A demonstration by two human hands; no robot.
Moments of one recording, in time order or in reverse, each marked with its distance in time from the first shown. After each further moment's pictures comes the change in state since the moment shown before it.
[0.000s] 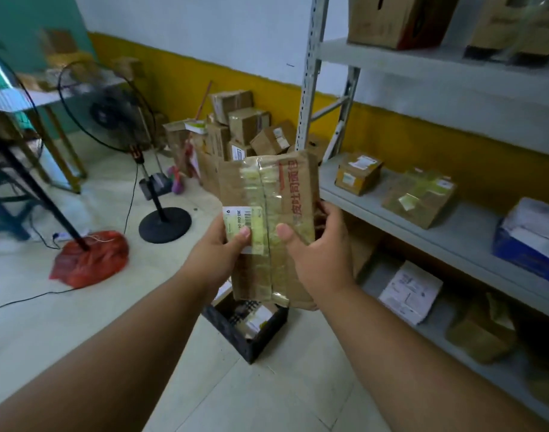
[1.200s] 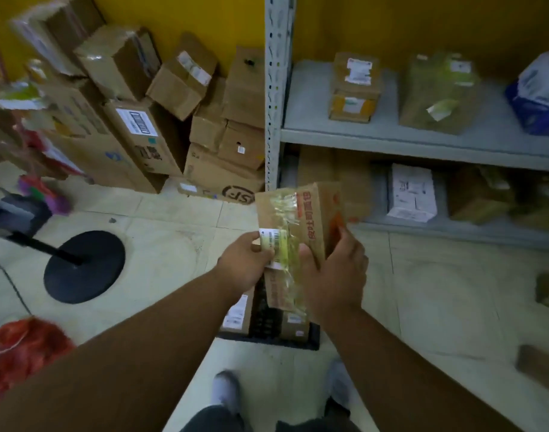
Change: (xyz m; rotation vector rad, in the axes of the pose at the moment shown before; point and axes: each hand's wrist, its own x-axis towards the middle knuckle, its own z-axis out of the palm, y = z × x) left_hand 0.425 -0.140 -0.112 0.504 -0.640 -0.365; right_hand 0.170 0.125 0.343 -0.576 0.431 0.689
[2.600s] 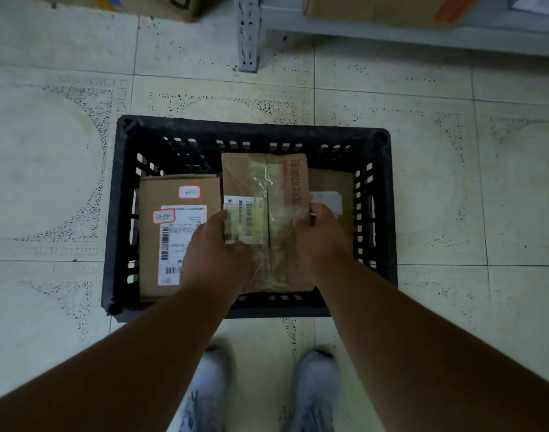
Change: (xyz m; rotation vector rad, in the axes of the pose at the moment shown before) left_hand 0.296 -0.455 0.139 0.275 0.146 -0.086; right_hand 0.018 0.331 0.478 0.100 -0.464 0.486
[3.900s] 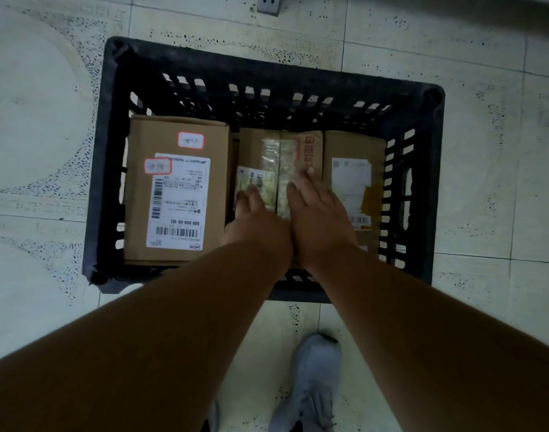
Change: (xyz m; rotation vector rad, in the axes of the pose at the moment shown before) left_hand 0.025 -0.007 0.058 0.820 -0.406 0.115; right_hand 0.017 0.040 0.041 -0.917 -0.109 -0.652
